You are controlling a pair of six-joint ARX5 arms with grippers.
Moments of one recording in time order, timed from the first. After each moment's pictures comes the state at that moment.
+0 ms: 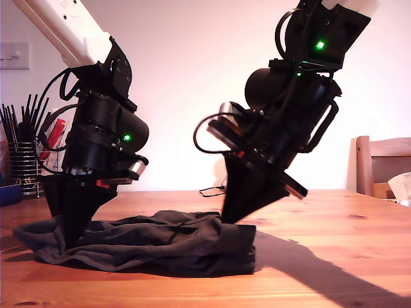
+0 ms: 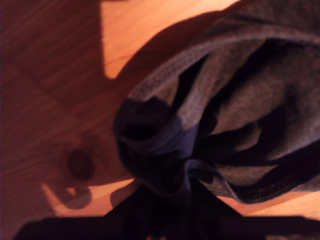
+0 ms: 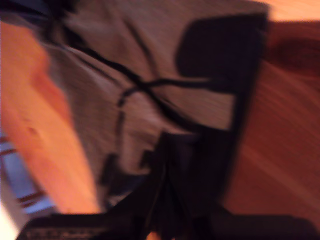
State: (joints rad) left arm -0.38 2.27 1.78 -1.38 -0.02 0.09; right arm 0.51 1.91 1.25 -0.61 -0.49 0.01
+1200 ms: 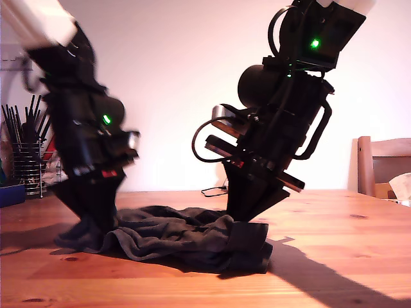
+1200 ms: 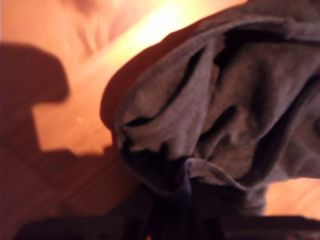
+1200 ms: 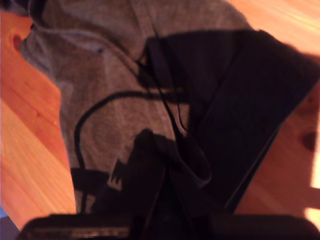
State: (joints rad) left arm -0.33 2.00 1.43 -0.87 0.28 0.19; right arm 0.53 1.91 1.25 -0.55 -0.38 -0.05
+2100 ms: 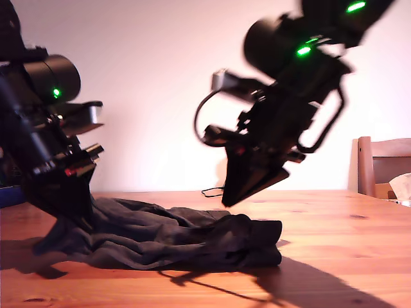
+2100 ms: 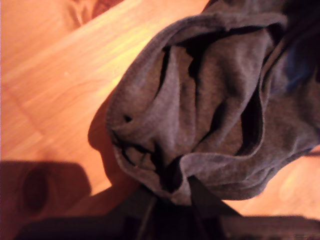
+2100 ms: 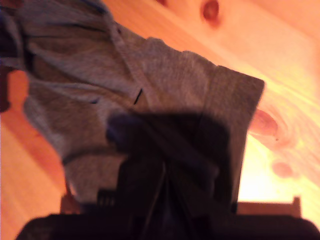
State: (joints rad) left arm -0.33 1.65 0.91 -0.41 0.29 0.17; right arm 0.60 1.67 0.96 -0.19 -0.20 -0.05
